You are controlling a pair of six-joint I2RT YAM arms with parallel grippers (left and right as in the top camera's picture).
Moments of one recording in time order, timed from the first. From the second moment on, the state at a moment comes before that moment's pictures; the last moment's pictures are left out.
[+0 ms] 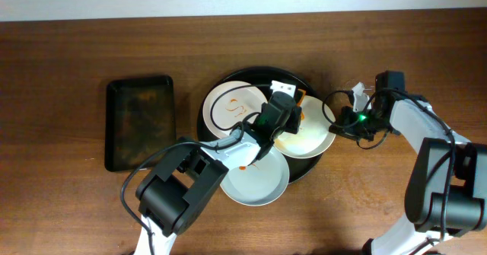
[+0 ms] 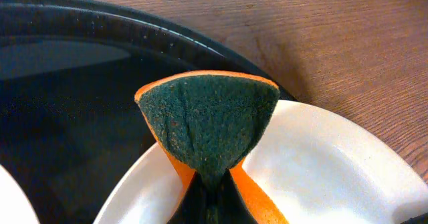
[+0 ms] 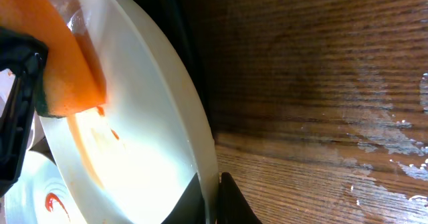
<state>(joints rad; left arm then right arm) -0.75 2.12 1.21 0.29 -0.09 -0.41 -0.16 1.85 1.11 -0.69 -0.53 0.05</state>
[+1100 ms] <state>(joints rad) -0.69 2.06 1.26 -0.14 0.30 -0.41 -0.16 1.85 1.11 -0.70 -0.53 0.03</state>
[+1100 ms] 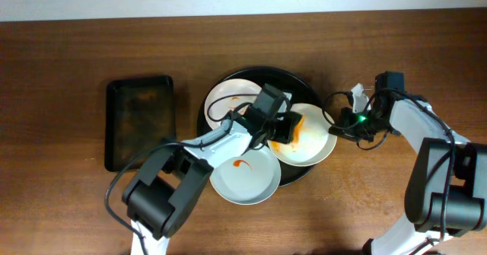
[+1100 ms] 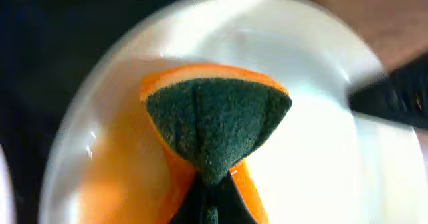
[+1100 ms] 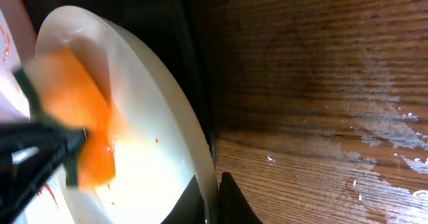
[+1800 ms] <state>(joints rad) -0.49 1.70 1.23 -0.37 0.23 -0.41 -0.15 1.80 1.18 -0.76 -0.26 0.05</state>
